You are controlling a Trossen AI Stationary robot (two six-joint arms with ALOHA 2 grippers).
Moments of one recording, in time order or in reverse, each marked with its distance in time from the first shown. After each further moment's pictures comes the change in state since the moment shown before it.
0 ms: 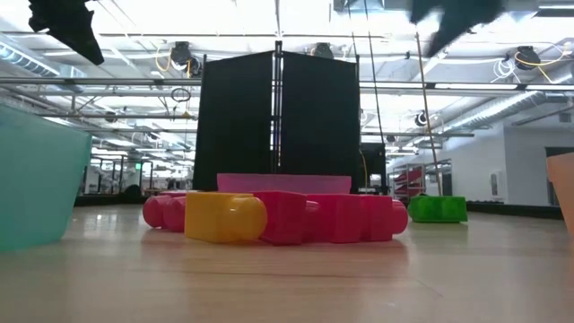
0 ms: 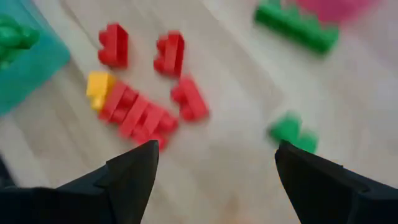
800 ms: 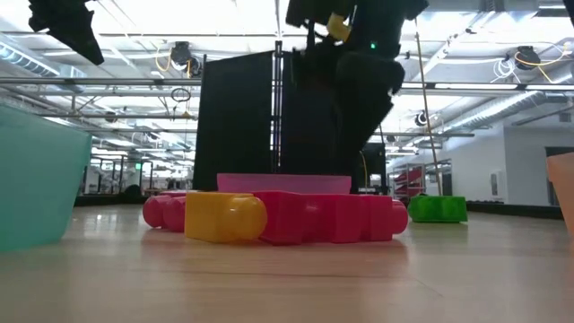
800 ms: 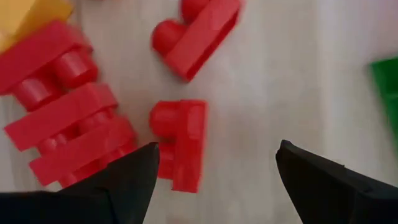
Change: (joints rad) left arm 0.000 0.000 0.000 0.000 0.000 0.000; right arm -0.304 0.407 -0.002 0.334 -0.301 -0.846
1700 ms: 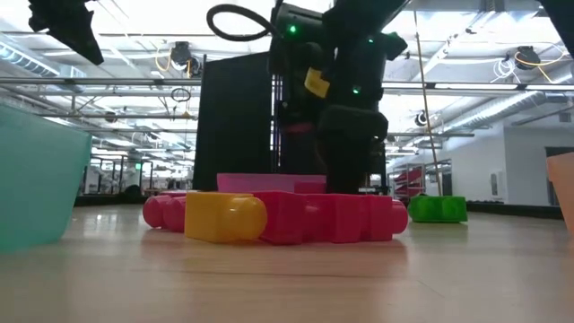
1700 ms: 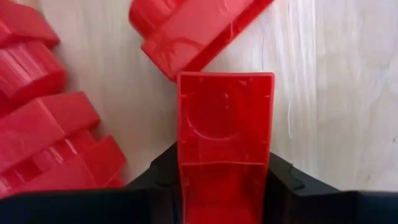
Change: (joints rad) left arm 0.000 0.000 0.000 -0.002 0.001 0.002; right arm -0.023 0.146 0.010 0.079 -0.085 0.009
